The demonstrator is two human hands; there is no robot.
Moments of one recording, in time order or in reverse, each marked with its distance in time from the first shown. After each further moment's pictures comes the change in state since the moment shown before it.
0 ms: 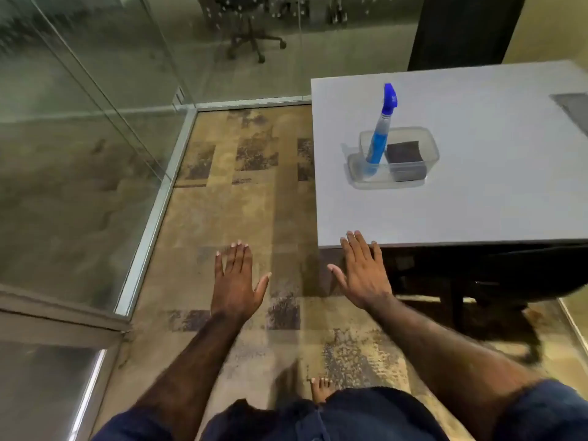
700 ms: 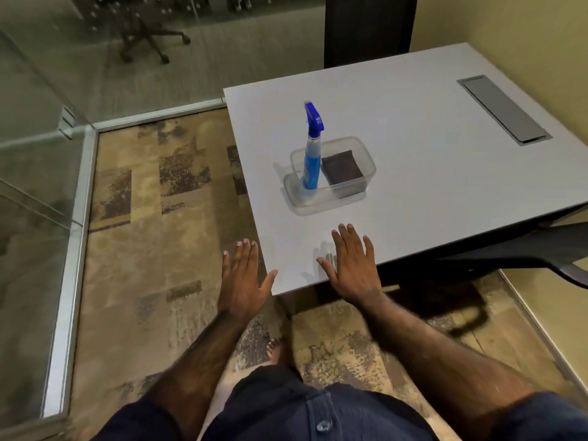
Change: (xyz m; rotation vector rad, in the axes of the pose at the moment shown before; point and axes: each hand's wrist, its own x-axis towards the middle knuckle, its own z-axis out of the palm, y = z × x) left_hand 0.187 0.112 0.004 -0.180 -0.007 0.285; right_hand 0.090 0.099 -0.025 0.058 0.072 0.326
